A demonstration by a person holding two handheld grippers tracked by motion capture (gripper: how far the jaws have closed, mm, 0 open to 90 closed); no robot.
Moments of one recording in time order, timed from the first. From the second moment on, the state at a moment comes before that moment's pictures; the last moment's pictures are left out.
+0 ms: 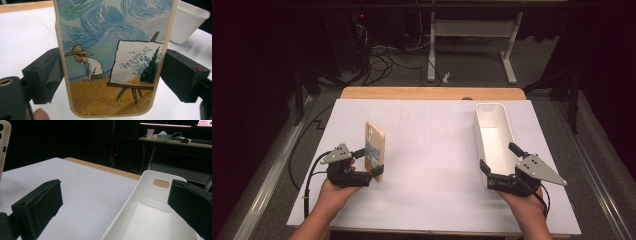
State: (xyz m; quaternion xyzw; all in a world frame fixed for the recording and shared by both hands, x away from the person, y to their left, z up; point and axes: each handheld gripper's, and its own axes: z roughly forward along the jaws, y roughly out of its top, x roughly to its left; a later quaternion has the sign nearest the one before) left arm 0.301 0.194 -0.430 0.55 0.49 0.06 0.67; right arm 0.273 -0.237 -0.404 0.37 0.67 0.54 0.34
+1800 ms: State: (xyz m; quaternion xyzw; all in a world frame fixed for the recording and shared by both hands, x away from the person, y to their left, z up) left arm 0.324 0.138 -0.393 0.61 0.40 0.00 0.68; right arm 0.286 -0.220 -0.393 0.36 0.68 0.55 0.32
